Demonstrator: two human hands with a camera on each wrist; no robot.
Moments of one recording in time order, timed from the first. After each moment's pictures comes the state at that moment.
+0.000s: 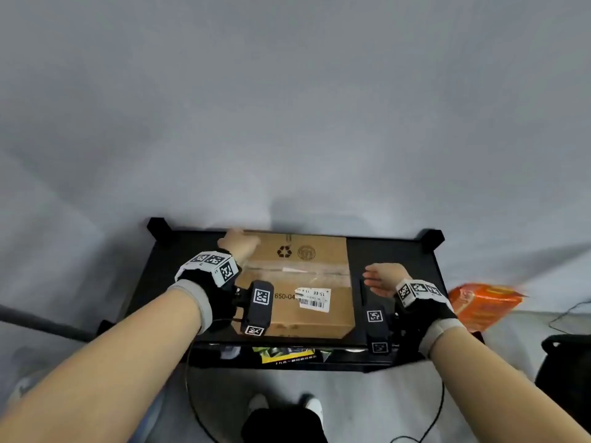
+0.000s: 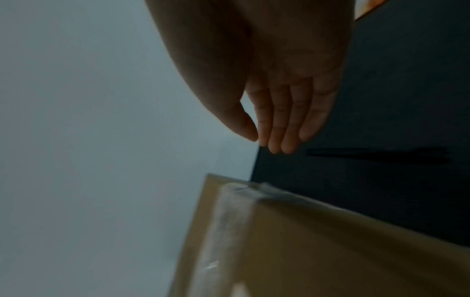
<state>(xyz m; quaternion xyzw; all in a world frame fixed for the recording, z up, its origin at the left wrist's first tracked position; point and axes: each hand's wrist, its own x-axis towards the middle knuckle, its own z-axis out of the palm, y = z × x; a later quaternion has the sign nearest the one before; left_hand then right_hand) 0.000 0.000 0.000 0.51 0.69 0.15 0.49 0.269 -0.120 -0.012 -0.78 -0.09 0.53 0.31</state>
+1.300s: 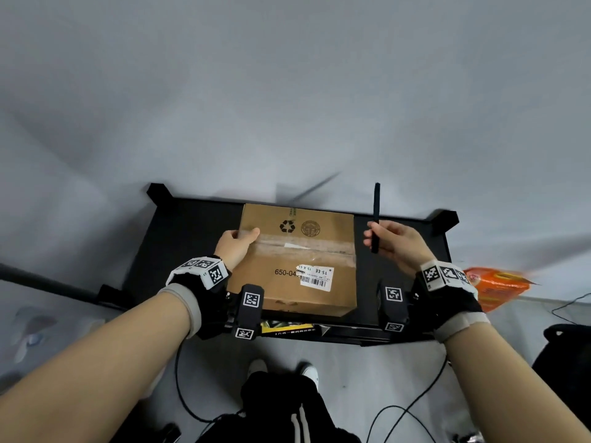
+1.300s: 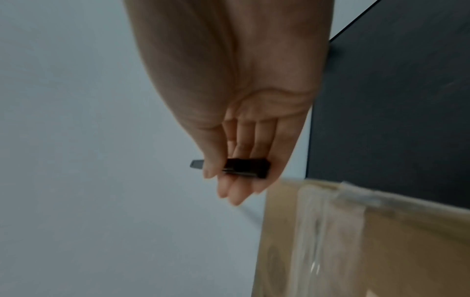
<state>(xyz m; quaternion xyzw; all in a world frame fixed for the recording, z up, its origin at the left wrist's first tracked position) -0.017 -0.044 -0.022 0.41 0.70 0.18 0.55 0.272 -0.123 0.016 -0.63 -0.22 0.57 0.49</state>
